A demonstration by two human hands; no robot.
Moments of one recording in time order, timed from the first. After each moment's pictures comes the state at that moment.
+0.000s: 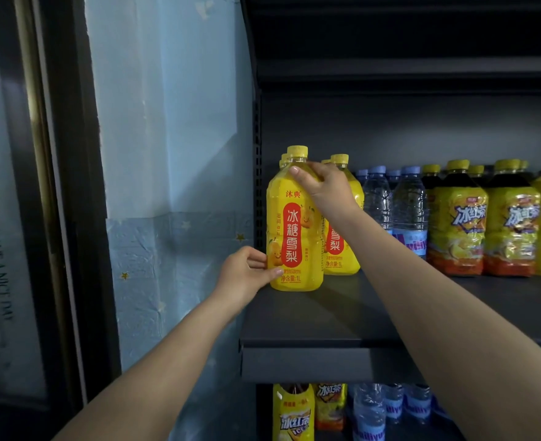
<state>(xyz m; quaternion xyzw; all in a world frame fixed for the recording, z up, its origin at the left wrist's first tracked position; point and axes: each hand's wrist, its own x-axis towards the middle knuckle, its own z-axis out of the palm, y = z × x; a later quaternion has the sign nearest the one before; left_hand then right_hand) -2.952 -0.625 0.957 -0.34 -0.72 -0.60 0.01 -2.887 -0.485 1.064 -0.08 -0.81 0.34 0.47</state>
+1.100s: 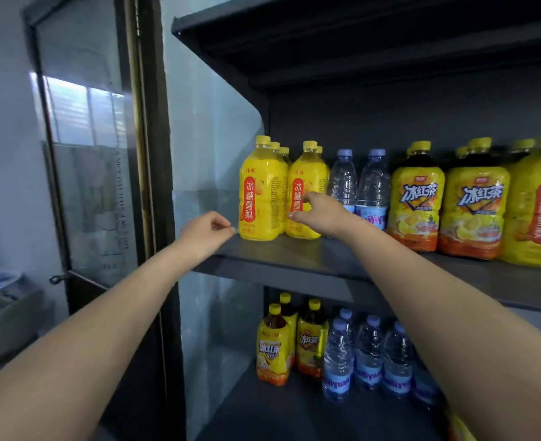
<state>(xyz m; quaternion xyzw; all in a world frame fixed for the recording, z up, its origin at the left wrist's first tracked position) -2.768 -0.629 0.974 -0.16 -0.87 -0.42 0.21 -2.729 -0.416 1.018 0.02 -0.95 0.21 0.22</state>
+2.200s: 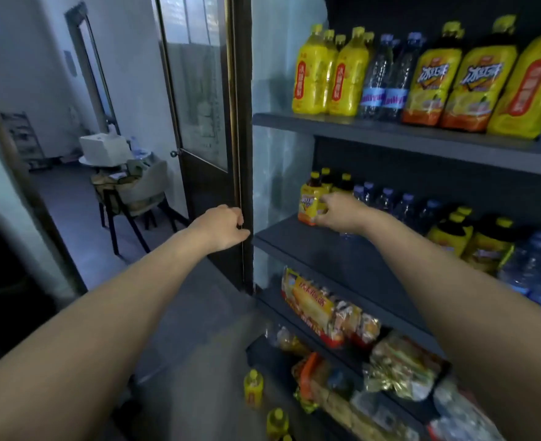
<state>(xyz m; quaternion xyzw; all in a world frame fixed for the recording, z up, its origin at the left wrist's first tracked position) -2.397 -0.643 0.840 -0.05 -0.99 -0.12 0.04 -2.449 -0.412 0.859 0.14 -0.98 0.10 0.02</state>
